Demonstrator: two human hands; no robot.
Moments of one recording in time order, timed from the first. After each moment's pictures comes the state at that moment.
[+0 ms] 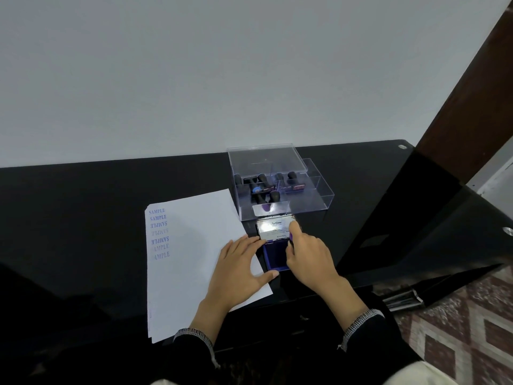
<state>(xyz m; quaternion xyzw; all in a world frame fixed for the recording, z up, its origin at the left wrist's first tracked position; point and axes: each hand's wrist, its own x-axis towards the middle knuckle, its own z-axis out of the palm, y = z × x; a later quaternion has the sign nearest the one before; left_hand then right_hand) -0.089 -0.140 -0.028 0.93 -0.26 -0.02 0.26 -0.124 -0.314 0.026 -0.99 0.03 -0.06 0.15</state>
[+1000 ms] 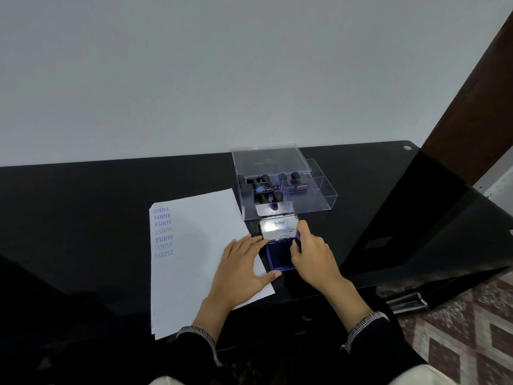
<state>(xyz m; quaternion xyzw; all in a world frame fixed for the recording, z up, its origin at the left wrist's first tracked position) -0.091 -0.141 -0.027 0.93 -0.26 -0.02 0.26 -0.124 -0.318 0.022 -0.97 0.07 -0.05 0.24</state>
